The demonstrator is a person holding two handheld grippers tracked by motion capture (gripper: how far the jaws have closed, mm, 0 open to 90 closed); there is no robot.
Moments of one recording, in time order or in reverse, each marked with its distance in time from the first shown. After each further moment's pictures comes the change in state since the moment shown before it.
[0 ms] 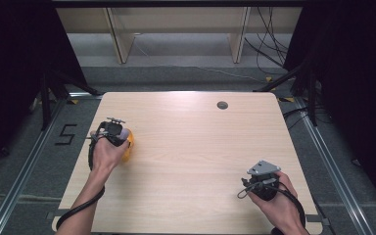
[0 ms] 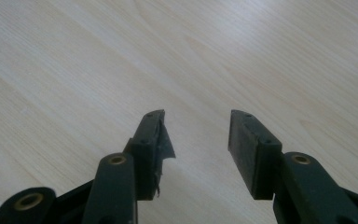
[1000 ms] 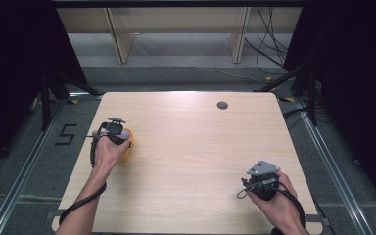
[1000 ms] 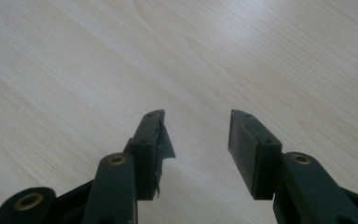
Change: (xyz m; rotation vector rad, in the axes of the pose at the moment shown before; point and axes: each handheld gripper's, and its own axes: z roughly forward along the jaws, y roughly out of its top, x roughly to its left) left arm 0.003 0.000 0.024 0.023 -0.042 -0.050; right arm 0.000 0.000 0.001 0.001 -0.007 -0.012
